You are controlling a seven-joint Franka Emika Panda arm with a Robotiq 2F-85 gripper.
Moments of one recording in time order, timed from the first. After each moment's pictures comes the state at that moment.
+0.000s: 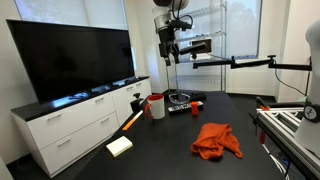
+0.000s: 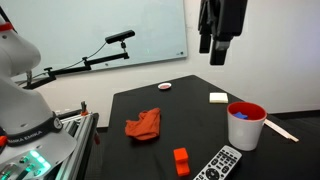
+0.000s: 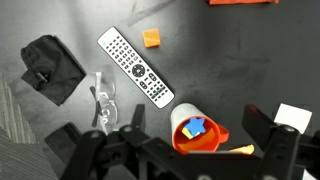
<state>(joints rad) -0.24 0.06 -0.24 -1.98 0.01 1.90 -0.11</state>
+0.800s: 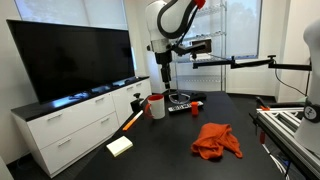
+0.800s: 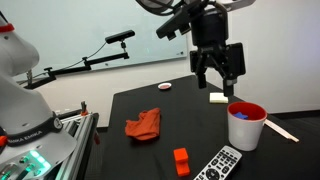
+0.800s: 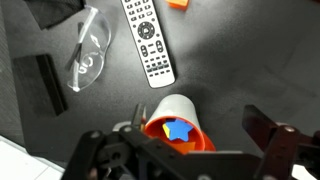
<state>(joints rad) -0.18 0.10 -0.17 -2.22 -0.23 2.35 -0.24</state>
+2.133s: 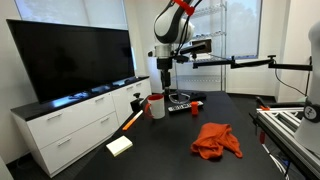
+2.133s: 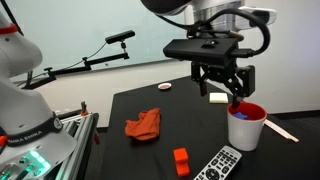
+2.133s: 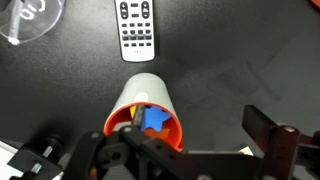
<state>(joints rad) -0.31 0.18 -0.09 -2.21 0.13 2.44 -0.81</state>
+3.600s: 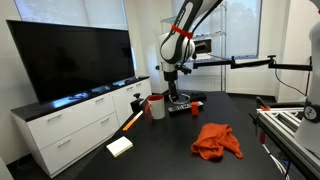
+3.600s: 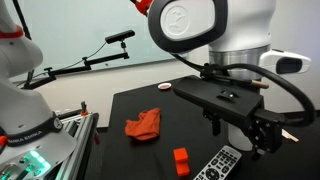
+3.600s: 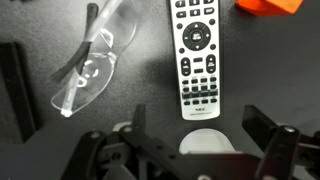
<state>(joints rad) -0.34 0.36 -0.18 -2.16 0.00 2.55 -0.73</state>
